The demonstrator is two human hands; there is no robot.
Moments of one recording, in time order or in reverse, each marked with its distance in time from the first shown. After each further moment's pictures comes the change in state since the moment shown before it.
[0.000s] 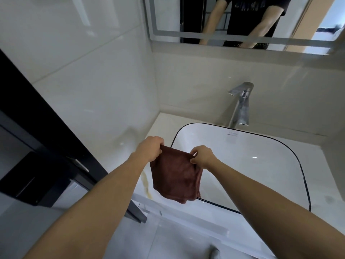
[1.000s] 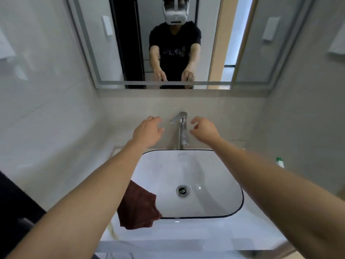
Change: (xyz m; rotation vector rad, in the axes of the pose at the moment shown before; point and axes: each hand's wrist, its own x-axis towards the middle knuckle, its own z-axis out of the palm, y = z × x) left_hand 0.030 0.172 -0.118 -0.118 0.351 0.382; right_hand -0.089 0.009 -0.202 0.028 0.615 0.089
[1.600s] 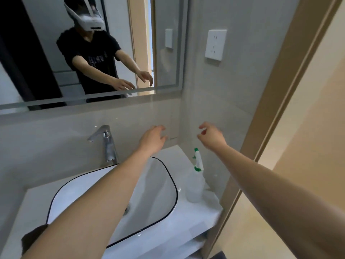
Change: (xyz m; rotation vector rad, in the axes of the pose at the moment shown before) left_hand 0.027 0.246 0.105 -0.269 -0.228 0.309; right_hand -0.097 0.202 -0.155 0.033 0.353 0.420
